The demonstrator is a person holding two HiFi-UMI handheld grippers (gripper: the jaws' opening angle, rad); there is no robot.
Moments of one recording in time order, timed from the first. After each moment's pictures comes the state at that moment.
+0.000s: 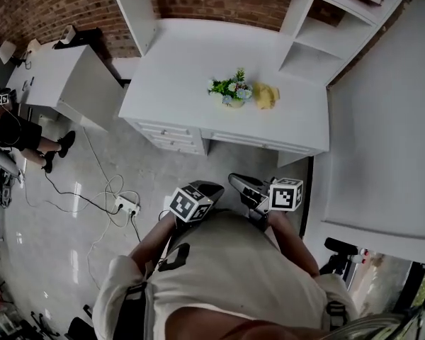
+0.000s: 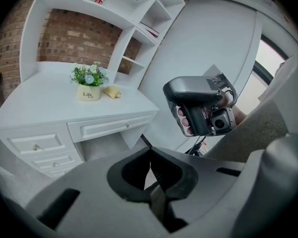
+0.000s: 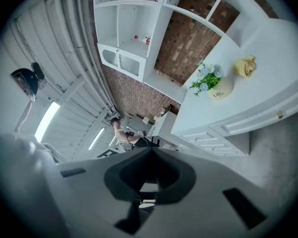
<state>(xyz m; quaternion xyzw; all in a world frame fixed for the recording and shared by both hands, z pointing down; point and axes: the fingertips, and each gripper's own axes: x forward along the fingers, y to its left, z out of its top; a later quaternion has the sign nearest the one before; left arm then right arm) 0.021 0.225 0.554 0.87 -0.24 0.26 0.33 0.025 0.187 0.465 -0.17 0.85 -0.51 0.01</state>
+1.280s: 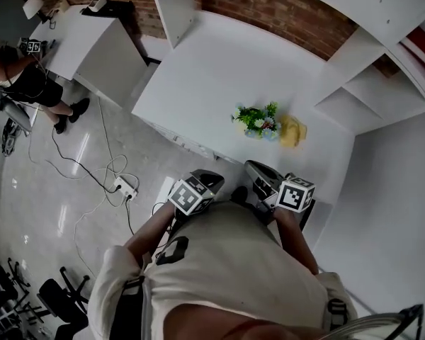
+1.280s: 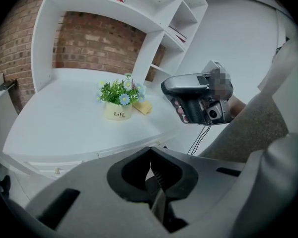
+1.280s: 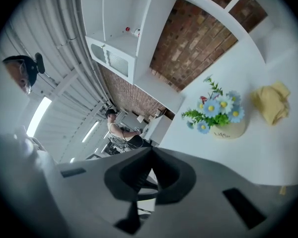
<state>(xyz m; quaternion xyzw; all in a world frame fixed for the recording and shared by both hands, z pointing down) -0.027 0.060 0.566 0.84 -0.34 0.28 0.33 0.012 -0.007 0.484 -0.17 0.87 -0.47 -0.04</state>
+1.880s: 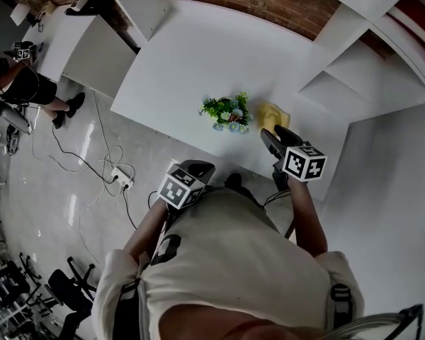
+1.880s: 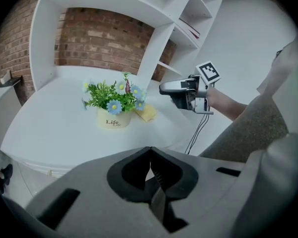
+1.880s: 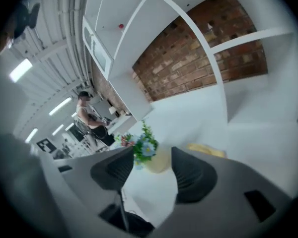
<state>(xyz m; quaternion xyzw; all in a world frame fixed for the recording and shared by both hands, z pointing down) 0.028 0.011 0.570 0.80 -0.39 0.28 0.36 0.145 -0.154 0.529 -0.30 0.87 -0.35 -0.16</state>
